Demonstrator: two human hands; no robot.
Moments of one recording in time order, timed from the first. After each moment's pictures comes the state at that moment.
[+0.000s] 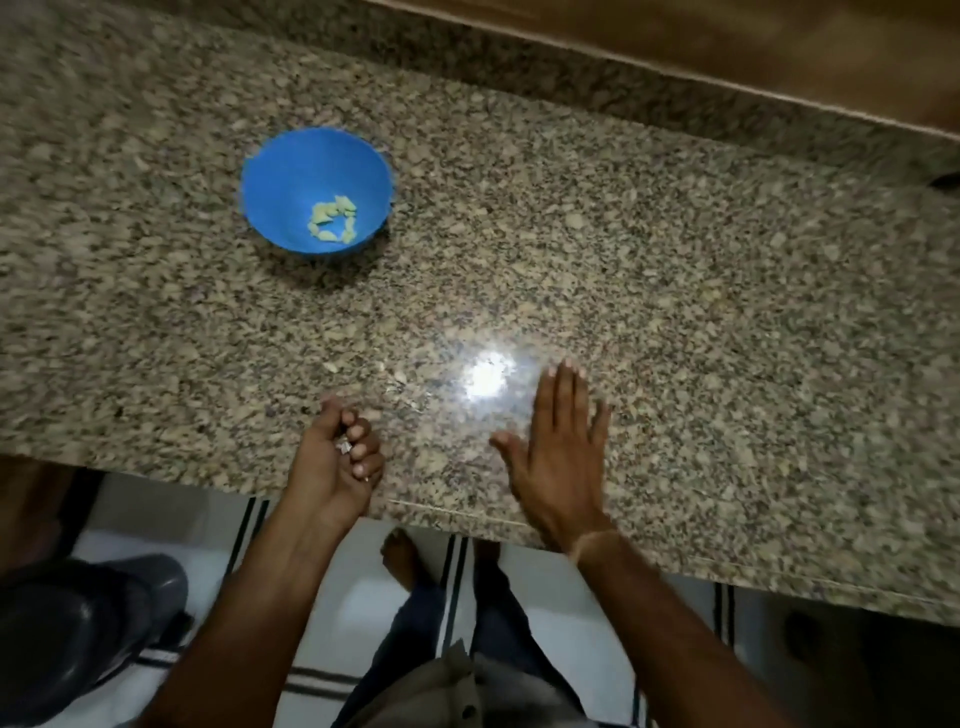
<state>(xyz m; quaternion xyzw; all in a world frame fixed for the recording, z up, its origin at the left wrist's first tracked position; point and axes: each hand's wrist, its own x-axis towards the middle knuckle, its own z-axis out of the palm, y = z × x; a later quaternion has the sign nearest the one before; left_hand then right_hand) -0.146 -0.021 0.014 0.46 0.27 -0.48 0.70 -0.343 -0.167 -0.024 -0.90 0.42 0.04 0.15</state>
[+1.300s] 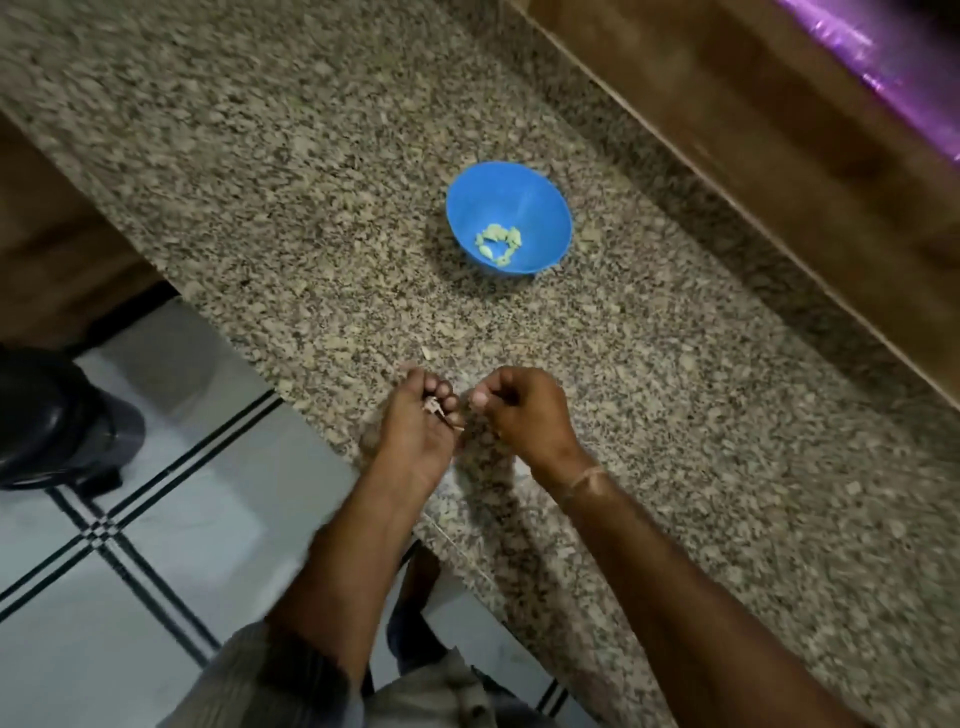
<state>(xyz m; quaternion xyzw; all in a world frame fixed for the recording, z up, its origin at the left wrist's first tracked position) -0.159 -0.068 0.013 0.33 0.36 -0.29 0.82 -0.201 -0.192 0.042 -0.86 0.22 0.06 0.46</state>
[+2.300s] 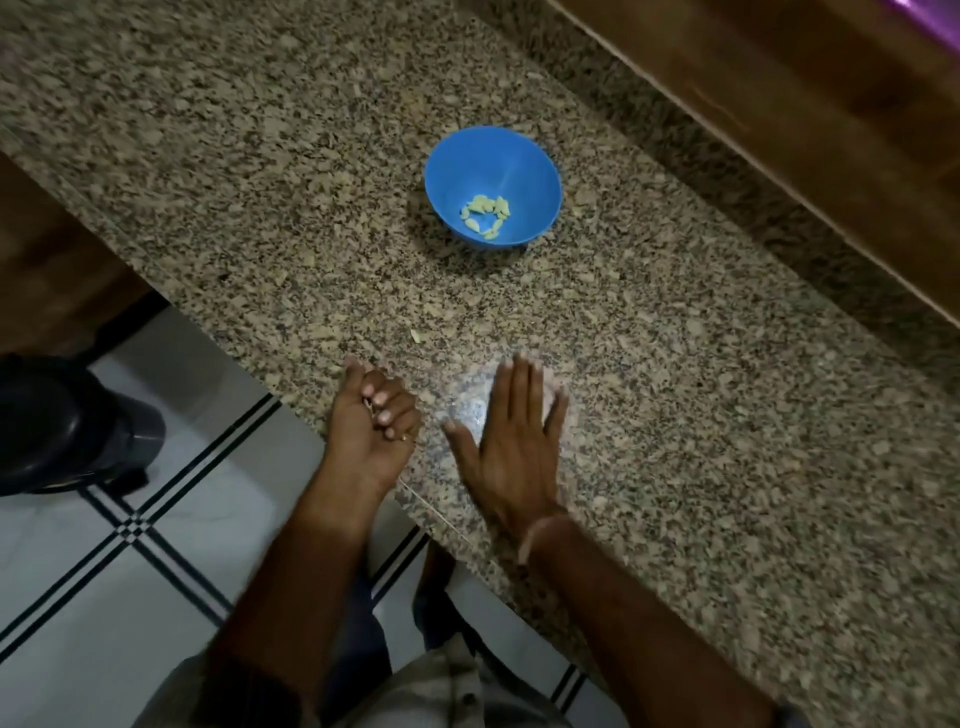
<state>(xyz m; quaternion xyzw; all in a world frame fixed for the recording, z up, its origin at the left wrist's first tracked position) -0.159 -0.024 -0.007 0.23 0.31 -0.30 0.87 -0.259 -0.167 -0.019 -0.97 0.18 0.07 0.15</state>
